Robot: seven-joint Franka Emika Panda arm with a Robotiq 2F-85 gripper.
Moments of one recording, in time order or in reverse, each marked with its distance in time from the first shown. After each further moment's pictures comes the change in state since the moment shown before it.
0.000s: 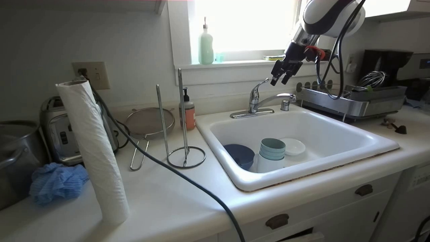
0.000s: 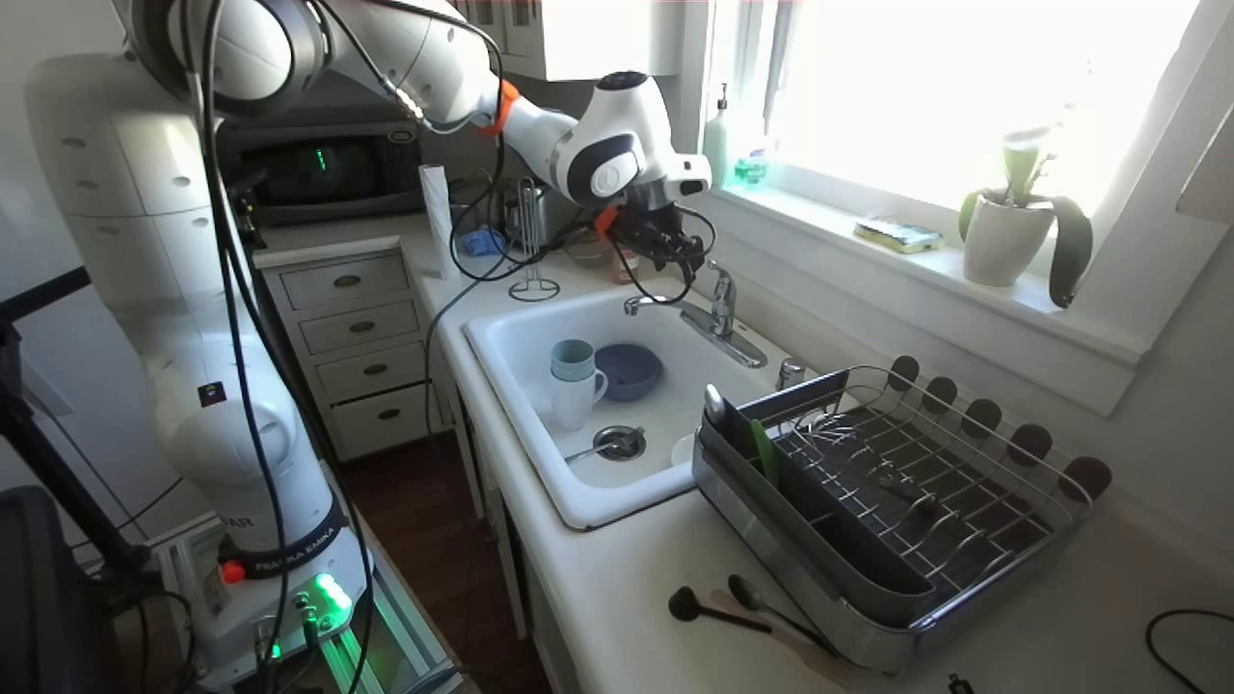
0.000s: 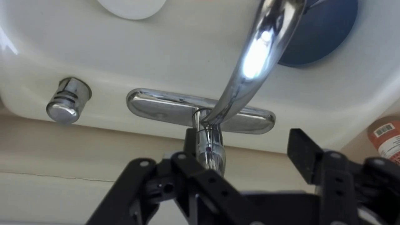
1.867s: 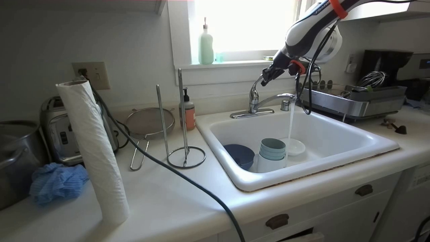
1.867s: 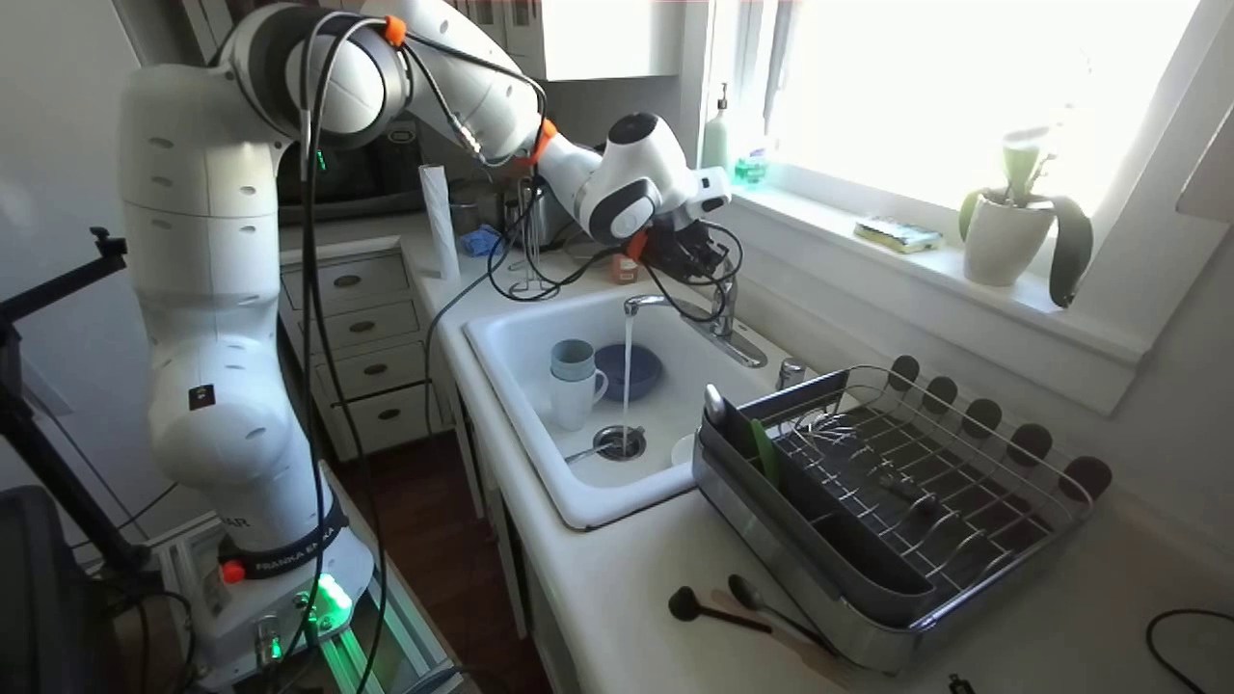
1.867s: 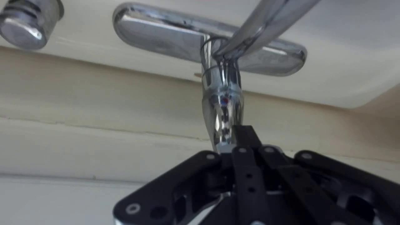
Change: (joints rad) arm -0.081 0.193 0.097 0.091 0.112 0.333 -0.139
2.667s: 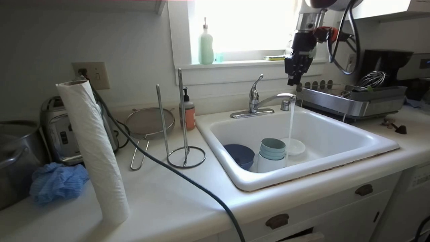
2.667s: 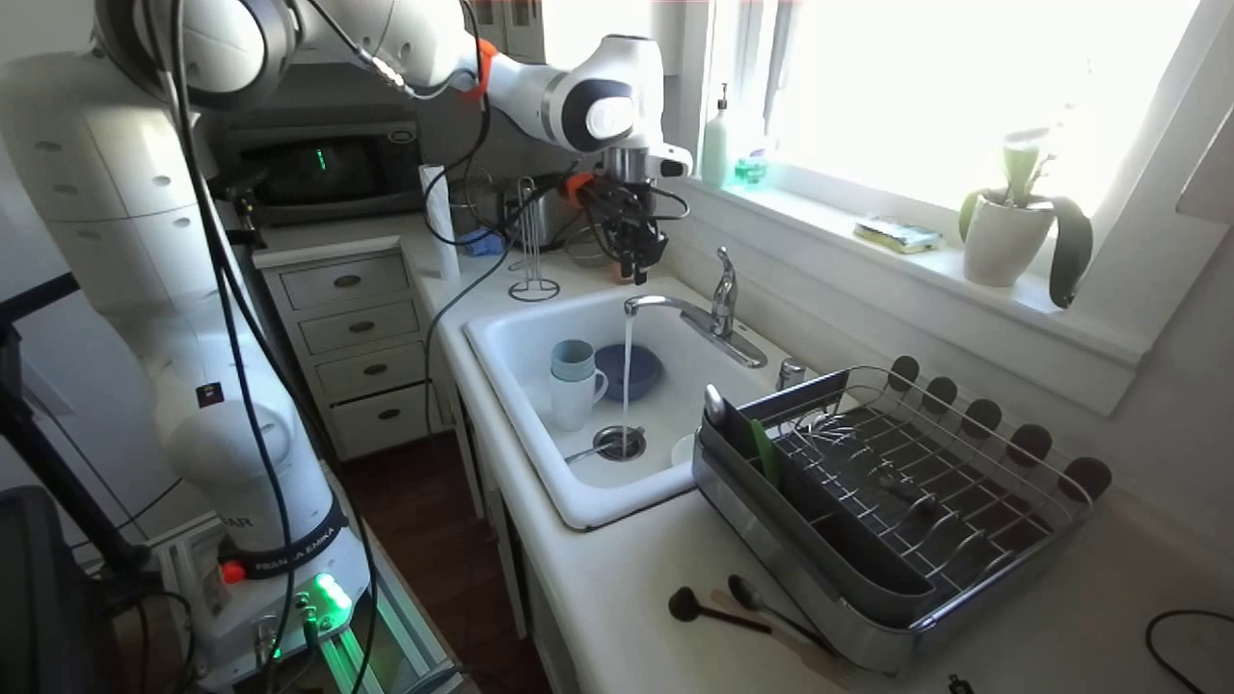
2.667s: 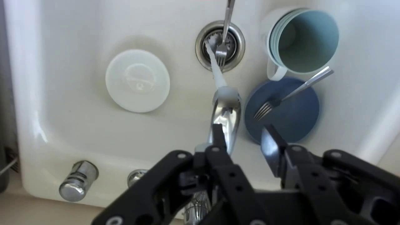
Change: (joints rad) arm 0.068 -0.263 -0.050 0.010 -0.219 -0.856 0.274
